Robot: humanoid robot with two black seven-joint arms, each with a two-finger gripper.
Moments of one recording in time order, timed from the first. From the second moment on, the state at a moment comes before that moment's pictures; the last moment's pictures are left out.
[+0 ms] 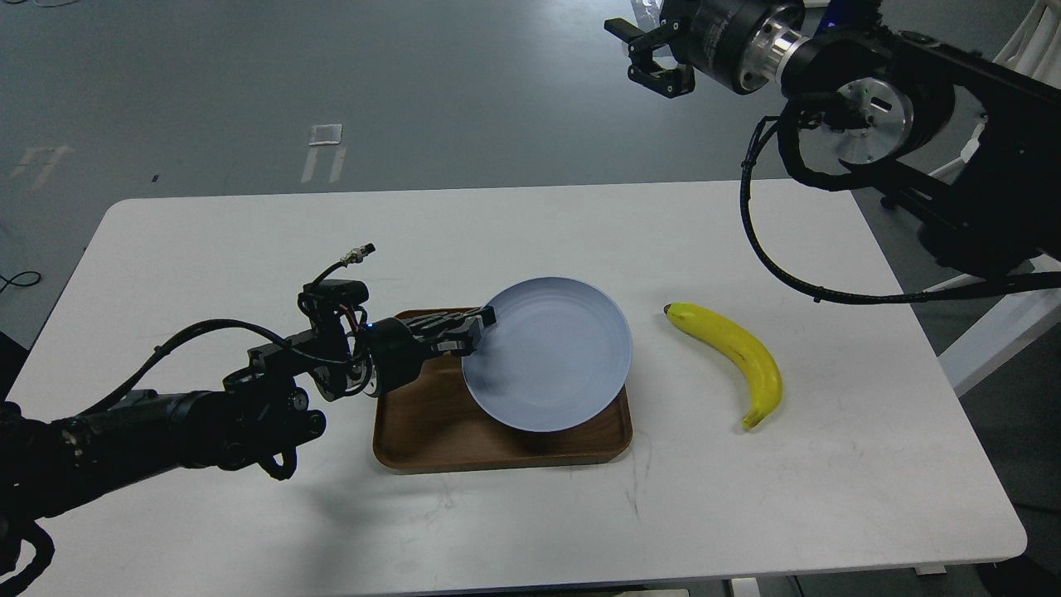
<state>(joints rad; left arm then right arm) -0.89 0.27 0.12 -0.85 1.11 0.20 -0.49 1.30 -0.49 0.31 1.14 0.13 0.01 0.06</state>
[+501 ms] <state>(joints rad) -0.97 0.31 -0.01 -0.85 0.98 0.20 -0.49 1.30 -0.50 0.31 1.14 0.13 0.01 0.06</state>
